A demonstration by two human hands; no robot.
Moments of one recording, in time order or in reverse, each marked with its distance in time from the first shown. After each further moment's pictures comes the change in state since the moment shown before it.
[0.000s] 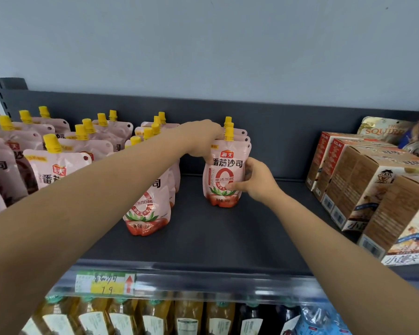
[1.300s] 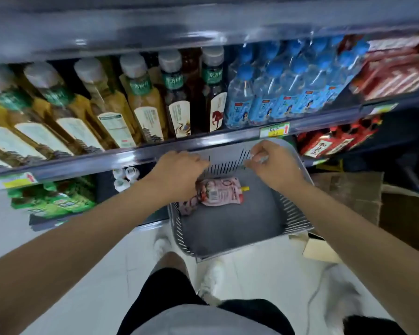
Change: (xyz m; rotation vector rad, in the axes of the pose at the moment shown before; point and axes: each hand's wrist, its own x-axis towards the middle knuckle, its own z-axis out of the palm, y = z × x) left_hand -0.241 0.257 0.277 -0.063 -0.408 0.287; right_hand -0.388 0.177 -0.003 -0.388 0.086 0.555
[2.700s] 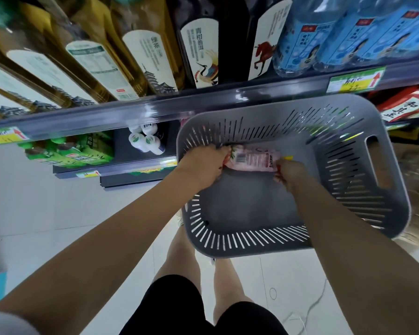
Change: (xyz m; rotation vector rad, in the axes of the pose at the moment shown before) left_hand 0.059 -0.006 0.140 -0.294 -0.161 -0.195; right_hand 0.053 0.127 0.160 0.646 -0.131 1.009
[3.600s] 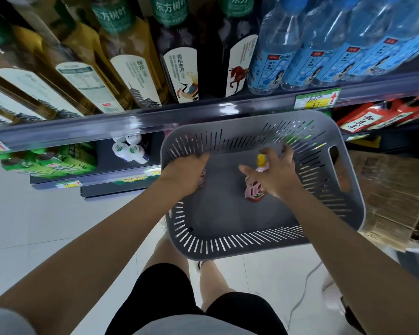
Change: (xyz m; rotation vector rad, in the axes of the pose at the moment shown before) left_hand -0.007 0.005 -0.008 -0.095 -0.024 -0.065; right_hand -0.071 -0.024 -0.035 -0.826 0.029 -0.608
